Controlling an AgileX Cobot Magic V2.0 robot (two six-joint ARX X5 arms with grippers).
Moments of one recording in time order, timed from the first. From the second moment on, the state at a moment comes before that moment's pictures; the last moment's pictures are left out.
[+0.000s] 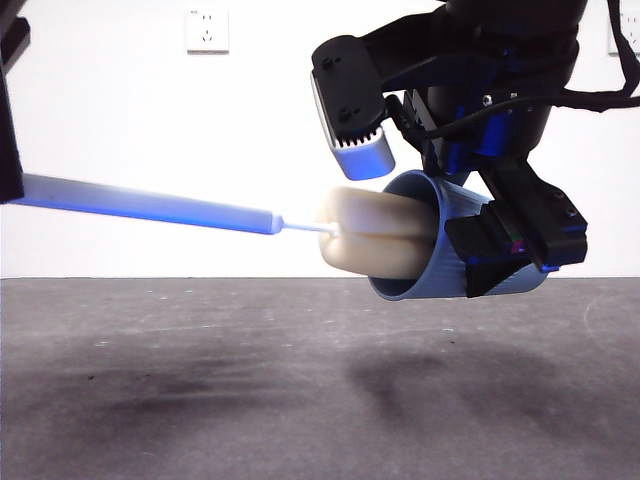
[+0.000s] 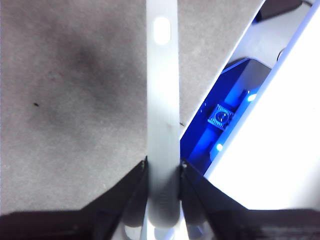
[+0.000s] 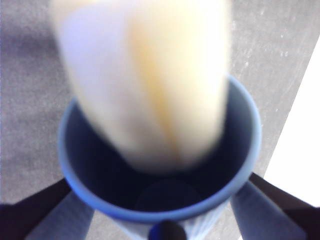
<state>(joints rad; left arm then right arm) -0.89 1.08 0.94 -1.05 -0.02 0.08 0.99 1.44 0.87 -0.48 0.70 -0.94</state>
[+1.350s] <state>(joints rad) -0.89 0.99 0.94 -1.18 -0.07 0.00 1.02 1.44 0.87 -0.52 0.71 -0.83</state>
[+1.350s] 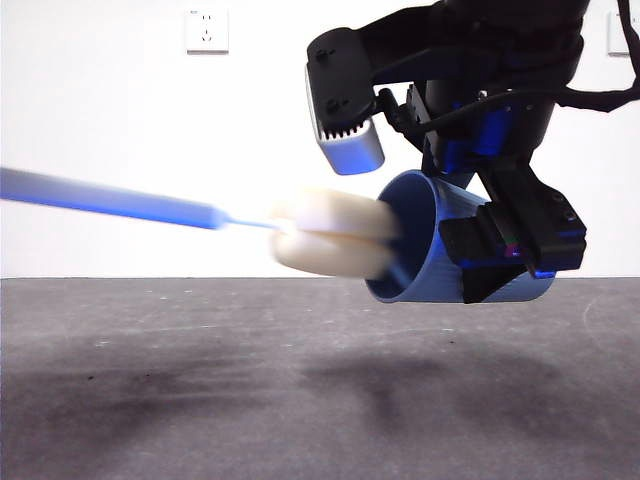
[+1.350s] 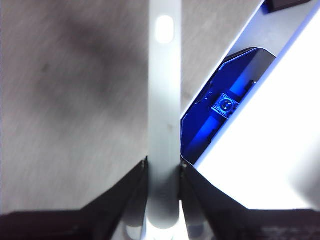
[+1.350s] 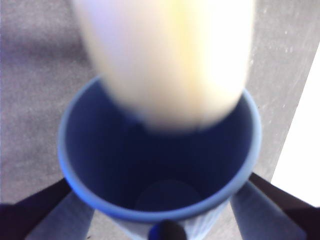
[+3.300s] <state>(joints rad) -0.69 1.68 0.93 -0.28 -0.25 -0.59 0.88 0.71 0.87 -0.52 0.42 0.13</state>
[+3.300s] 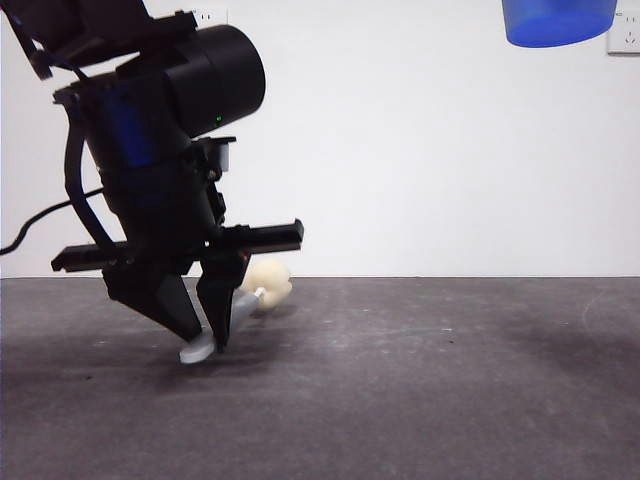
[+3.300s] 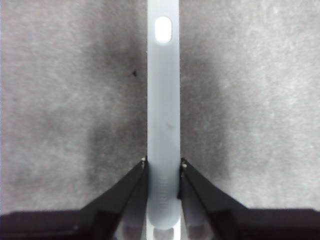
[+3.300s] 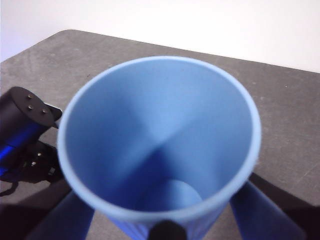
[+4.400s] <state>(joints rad) -0.69 1.58 0.93 -0.40 -0.14 -0.48 0.67 1.08 0.67 0.01 0.26 0.16</state>
